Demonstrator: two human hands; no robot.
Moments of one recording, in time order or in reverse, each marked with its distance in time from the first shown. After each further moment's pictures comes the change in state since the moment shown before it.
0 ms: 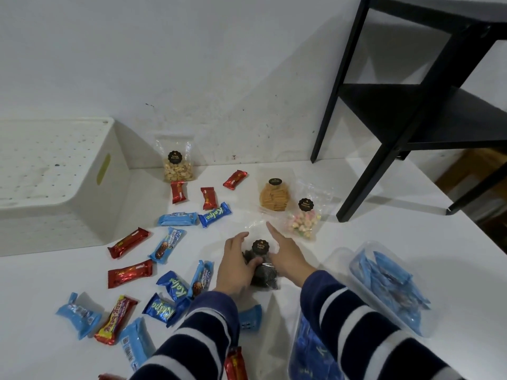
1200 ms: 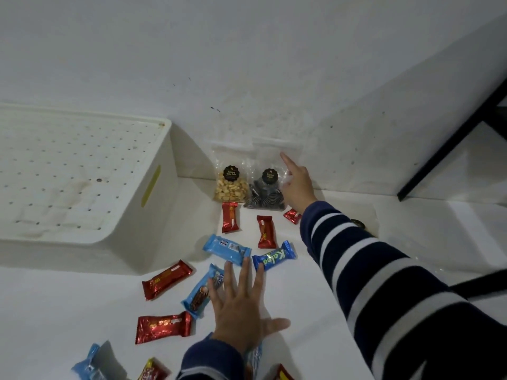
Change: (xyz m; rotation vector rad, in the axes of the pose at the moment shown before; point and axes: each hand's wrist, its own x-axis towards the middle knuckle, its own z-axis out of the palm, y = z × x) left_hand 0.069 -0.066 -0.075 0.867 -0.304 -0.213; right_hand 0.241 -0.169 0.030 -0.093 0.207 -0.369
